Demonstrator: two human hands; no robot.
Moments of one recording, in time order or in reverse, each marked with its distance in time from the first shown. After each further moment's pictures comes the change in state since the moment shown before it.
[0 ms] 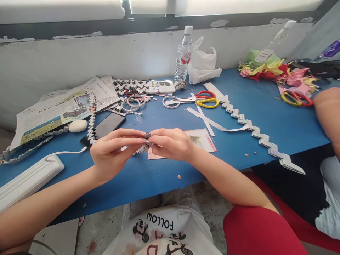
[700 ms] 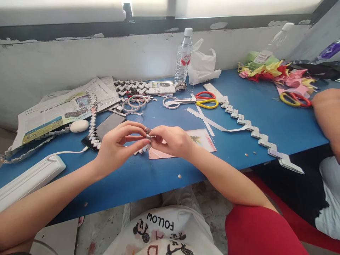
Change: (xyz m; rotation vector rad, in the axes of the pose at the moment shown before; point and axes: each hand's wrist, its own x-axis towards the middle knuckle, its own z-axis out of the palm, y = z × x) left_hand 0.014 0.006 -0.004 -0.116 -0.165 -0.440; right_hand -0.001 0.000 0.002 0.006 -0.104 0.176
